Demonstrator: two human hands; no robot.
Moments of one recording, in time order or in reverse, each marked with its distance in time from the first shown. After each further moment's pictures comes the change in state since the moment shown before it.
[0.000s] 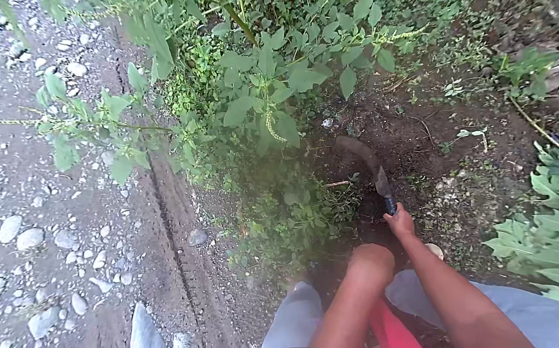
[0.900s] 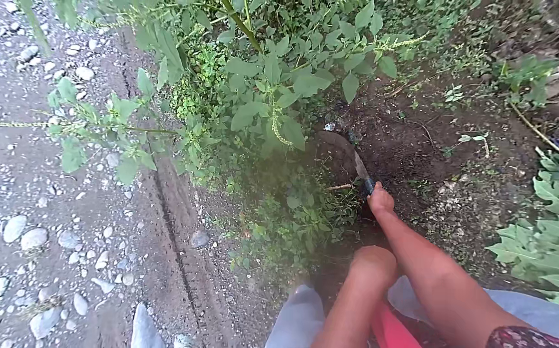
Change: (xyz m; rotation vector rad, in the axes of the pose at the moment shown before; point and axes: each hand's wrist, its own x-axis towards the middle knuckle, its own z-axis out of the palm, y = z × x) left_hand -0.007 -0.003 -0.002 -0.006 0.015 0.002; right_hand 0.012 -0.104 -0.004 -0.273 -0.013 -0.052
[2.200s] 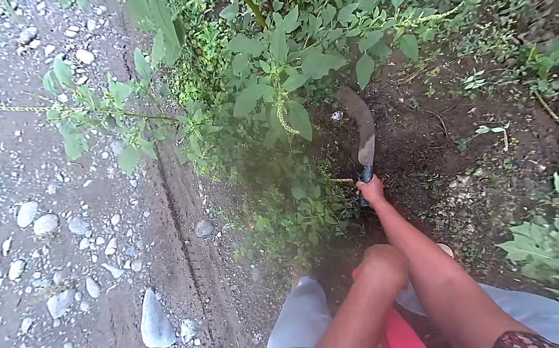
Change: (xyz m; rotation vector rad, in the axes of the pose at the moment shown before) left_hand 0.019 -0.002 0.010 0.007 -0.002 0.059; right_hand 0.008 -0.026 0.028 0.747 -0.062 -0.082
